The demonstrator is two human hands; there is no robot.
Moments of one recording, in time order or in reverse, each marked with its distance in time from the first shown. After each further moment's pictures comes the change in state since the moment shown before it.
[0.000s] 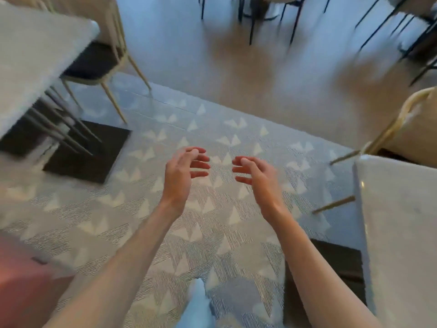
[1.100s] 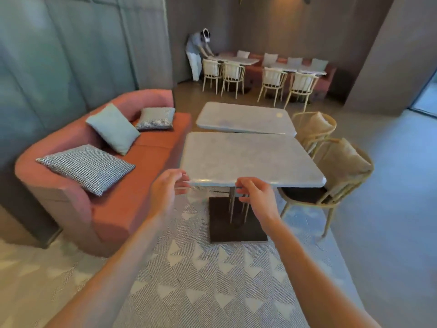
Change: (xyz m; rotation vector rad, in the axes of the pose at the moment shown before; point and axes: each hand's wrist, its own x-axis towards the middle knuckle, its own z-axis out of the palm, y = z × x) left_hand 0.126 0.228 -0.194 -0.174 1.426 0.418; right_hand 0.227 -0.279 0.383 -0.202 -1.285 -0.343
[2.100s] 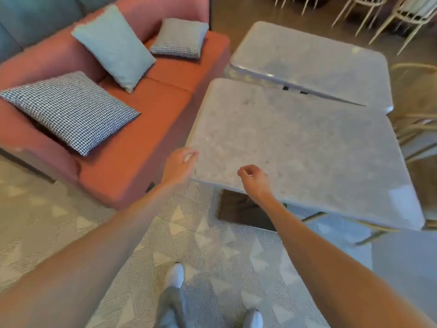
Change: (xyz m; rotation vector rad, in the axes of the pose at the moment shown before) left_hand 0.373 -0.212 0.049 0.750 -0.007 -0.157; right_hand 0.422 0.180 0.112 -0.615 -0.361 0.194
